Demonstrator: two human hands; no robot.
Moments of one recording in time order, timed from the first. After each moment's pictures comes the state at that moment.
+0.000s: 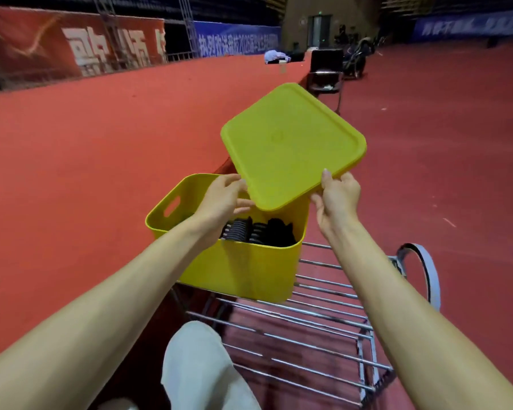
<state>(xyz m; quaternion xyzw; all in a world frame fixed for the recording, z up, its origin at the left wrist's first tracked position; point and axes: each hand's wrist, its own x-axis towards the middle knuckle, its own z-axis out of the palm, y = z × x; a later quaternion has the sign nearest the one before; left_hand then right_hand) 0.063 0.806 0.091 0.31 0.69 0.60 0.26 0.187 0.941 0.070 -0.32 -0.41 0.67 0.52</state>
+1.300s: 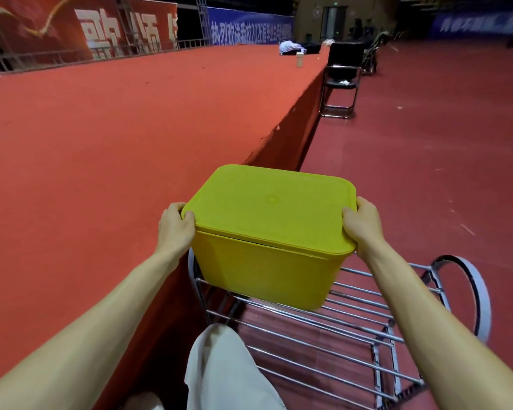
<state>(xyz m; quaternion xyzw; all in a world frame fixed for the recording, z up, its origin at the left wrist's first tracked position) -0.069 0.727 0.020 0.23 0.86 0.45 0.04 0.159 0.954 0.015 -0.49 -0.68 0.42 0.35</state>
